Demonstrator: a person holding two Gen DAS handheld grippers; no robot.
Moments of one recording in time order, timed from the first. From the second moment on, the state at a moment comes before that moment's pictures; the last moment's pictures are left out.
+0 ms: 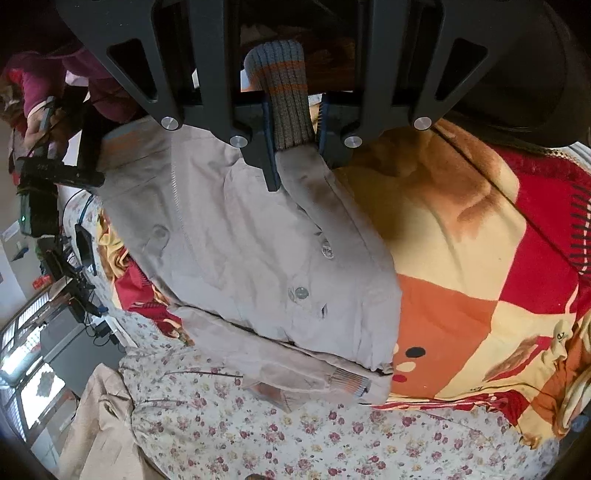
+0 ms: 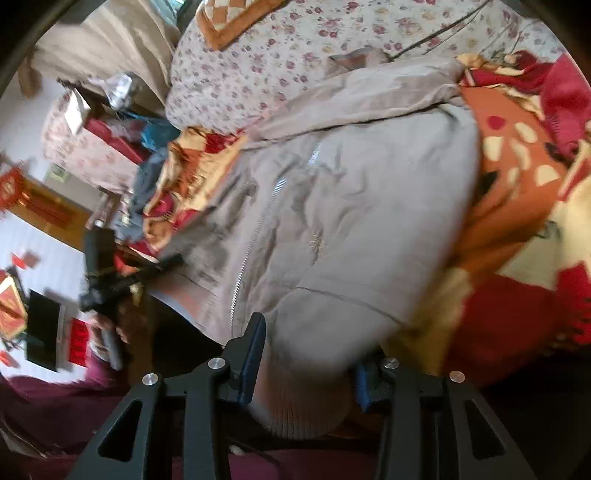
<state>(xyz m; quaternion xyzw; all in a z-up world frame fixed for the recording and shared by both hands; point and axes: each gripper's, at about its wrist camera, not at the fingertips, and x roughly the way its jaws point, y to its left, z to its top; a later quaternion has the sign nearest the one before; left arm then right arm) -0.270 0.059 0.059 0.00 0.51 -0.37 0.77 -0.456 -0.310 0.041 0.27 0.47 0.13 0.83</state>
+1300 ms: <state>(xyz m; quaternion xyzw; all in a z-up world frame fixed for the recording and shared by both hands) -0.241 0.048 0.085 -0.03 0.50 -0.39 0.78 -0.426 -0.303 0.035 0.27 0.41 0.17 0.85</state>
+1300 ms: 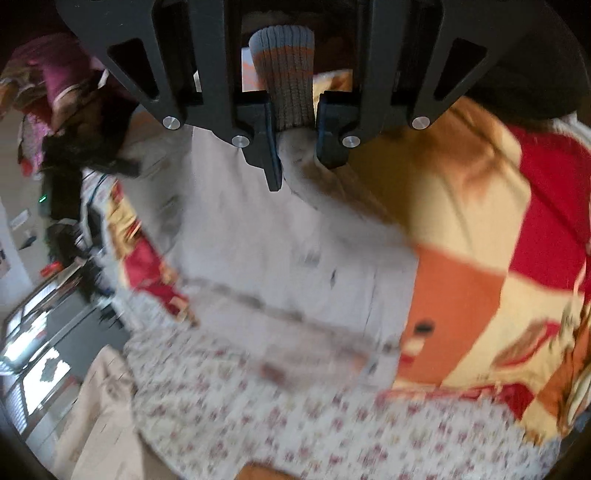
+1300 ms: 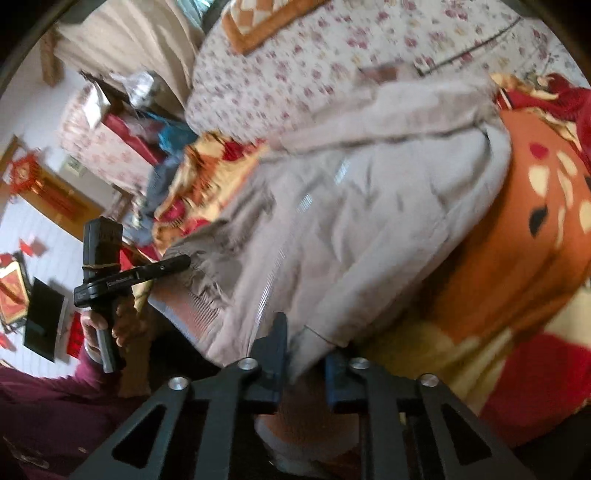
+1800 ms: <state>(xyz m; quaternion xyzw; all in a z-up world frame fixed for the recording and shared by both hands) -0.150 0.032 0.148 -0.09 0.42 -0.36 0.83 -0.394 -0.356 0.105 0.31 0.27 0.12 0.91</state>
